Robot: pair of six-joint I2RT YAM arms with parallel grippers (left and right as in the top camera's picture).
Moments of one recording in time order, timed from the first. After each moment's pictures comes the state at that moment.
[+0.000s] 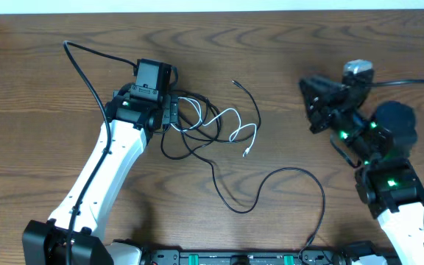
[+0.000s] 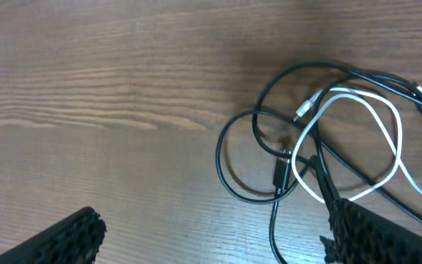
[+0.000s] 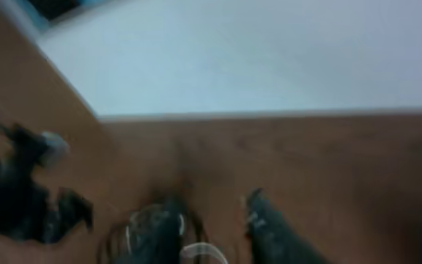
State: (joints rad) left arm -0.26 1.49 1.19 -0.77 -0.37 -0.15; right arm 0.19 0.98 0.79 0.01 -0.35 0.32
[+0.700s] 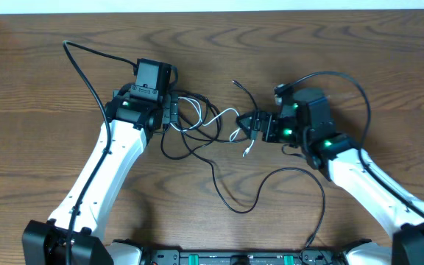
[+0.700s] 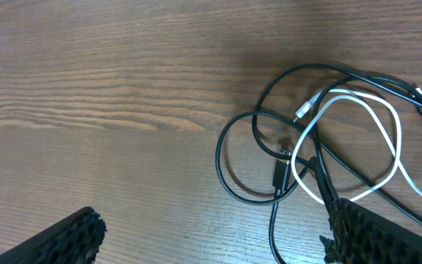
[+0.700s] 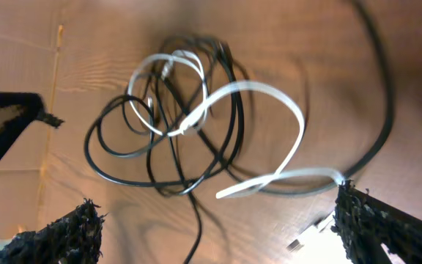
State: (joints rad) left arm -0.26 1.49 1.19 -0.76 -0.37 -0.15; right arm 0.39 1.46 0.79 -0.05 -0.48 0.65
